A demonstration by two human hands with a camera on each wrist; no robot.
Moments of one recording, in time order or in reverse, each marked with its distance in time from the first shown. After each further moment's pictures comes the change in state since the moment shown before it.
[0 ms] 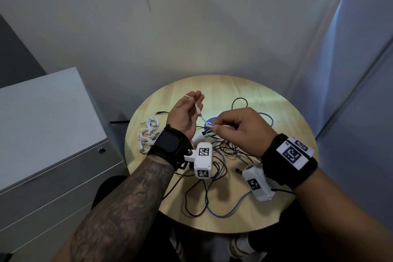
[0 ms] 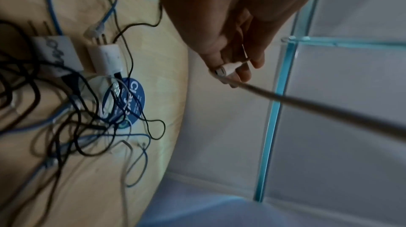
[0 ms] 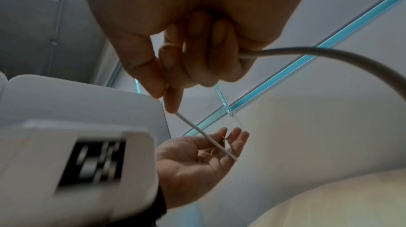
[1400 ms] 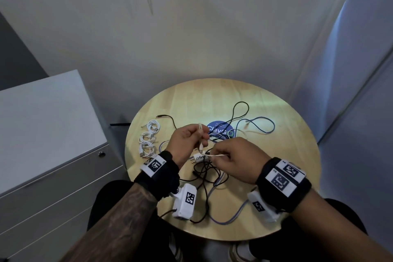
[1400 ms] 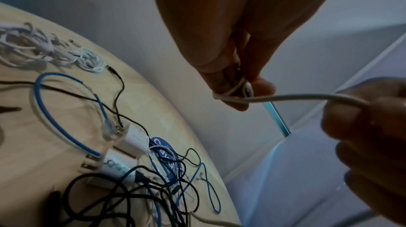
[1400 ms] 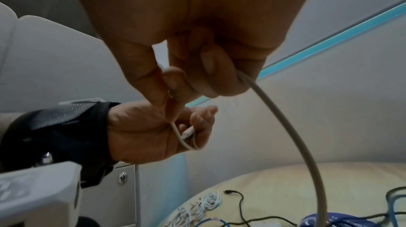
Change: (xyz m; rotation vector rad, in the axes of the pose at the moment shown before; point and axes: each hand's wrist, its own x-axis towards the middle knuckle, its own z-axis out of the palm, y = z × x) left_hand -0.040 -0.011 -0.041 0.729 -0.189 0.074; right_hand -0.014 0.038 0.030 -0.338 -0.243 0.008
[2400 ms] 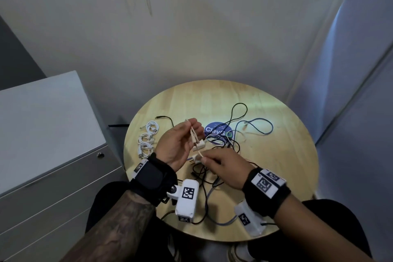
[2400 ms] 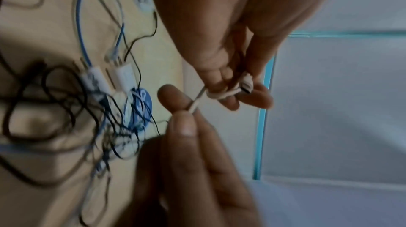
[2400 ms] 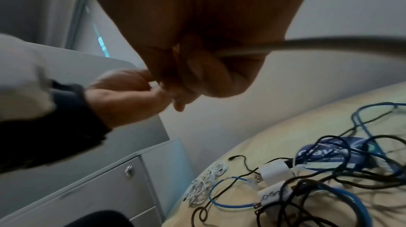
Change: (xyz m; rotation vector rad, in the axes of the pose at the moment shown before) left_hand -0.011 0.020 -0.002 -0.656 0.069 -0.140; right_hand 0.008 0.008 0.045 0.263 -0.008 0.049
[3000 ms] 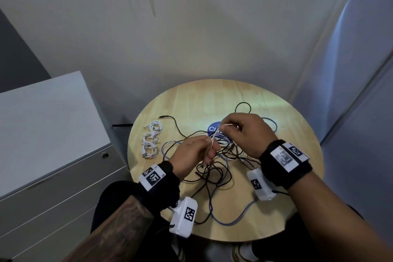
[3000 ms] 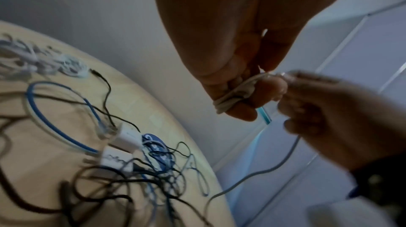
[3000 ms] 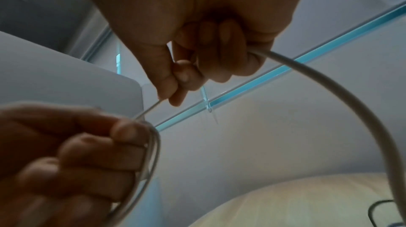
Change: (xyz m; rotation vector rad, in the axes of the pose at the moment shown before) left_hand -0.021 -0.012 0.004 0.636 -0.240 -0.062; right_hand 0.018 -0.013 -0.068 -0.134 0.336 0.035
